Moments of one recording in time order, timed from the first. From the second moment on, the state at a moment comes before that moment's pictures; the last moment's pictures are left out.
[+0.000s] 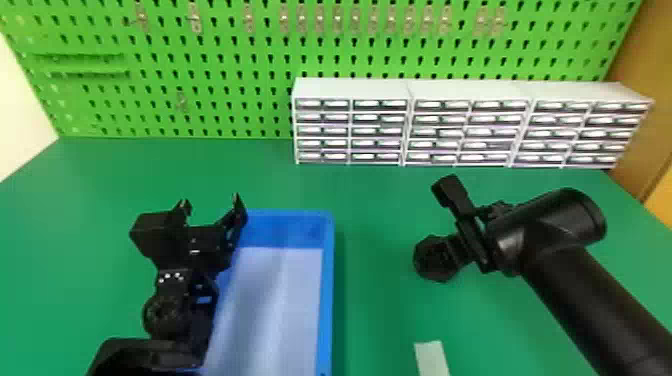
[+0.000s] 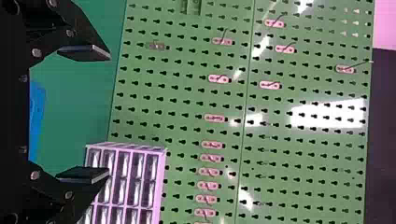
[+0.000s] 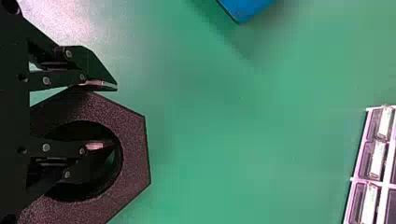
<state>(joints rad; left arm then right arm) 0.06 0.01 -0.04 -1.66 0.09 -0.10 0.11 -0.65 -0.19 0.39 -0.98 0.09 0.91 0.70</state>
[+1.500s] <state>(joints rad) 0.06 0.01 -0.05 -1.66 0.09 -0.10 0.11 -0.50 -0.18 0.05 -1.45 0.09 0.93 0.69</state>
